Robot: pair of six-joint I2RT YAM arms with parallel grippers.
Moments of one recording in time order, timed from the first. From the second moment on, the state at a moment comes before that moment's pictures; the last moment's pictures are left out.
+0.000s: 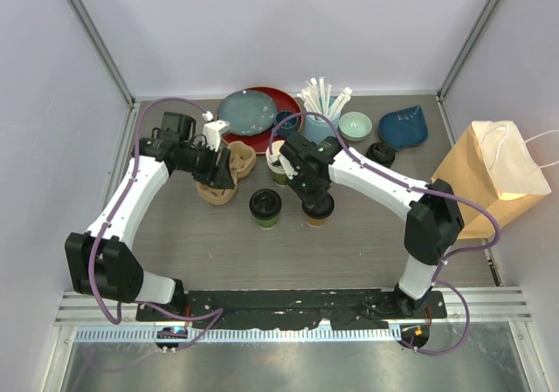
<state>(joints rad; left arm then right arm) -0.19 1.40 1.26 -0.88 0.59 0.21 0.78 1.77 1.52 -1.06 0.00 0.02</state>
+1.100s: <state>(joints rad) -0.18 1.40 1.26 -0.89 0.60 0.21 0.75 1.67 1.46 -0.98 -0.07 0.02</state>
